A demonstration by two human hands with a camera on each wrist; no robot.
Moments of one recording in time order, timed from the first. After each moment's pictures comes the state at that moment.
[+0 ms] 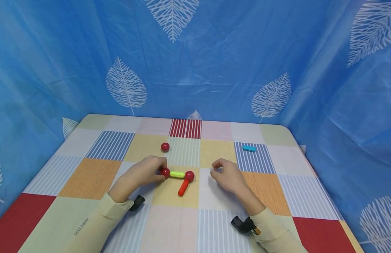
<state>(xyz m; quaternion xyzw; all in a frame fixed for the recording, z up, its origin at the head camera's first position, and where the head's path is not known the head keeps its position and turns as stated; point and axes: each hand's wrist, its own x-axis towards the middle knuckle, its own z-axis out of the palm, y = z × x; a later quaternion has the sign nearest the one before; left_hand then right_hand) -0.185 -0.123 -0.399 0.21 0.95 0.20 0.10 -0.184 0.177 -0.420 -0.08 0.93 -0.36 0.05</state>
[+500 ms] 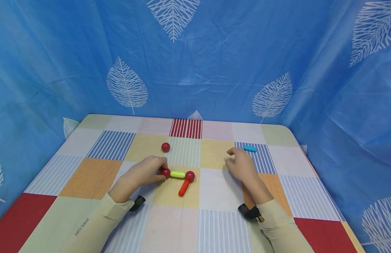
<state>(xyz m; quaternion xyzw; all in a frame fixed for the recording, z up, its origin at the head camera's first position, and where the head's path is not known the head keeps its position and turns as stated) -0.185 -0.122 -0.400 0.21 0.95 0.20 0.10 -0.219 0.217 -0.419 -0.11 0.96 -0.26 -0.05</state>
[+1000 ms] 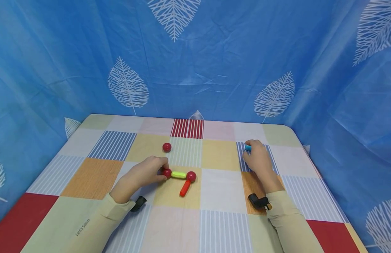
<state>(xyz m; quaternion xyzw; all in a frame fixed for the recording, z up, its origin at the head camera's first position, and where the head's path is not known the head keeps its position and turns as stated) -0.186 -0.122 -0.400 0.21 0.95 0.19 0.10 -0.251 0.263 -0.417 -0.06 0.97 -0.21 -0.08</state>
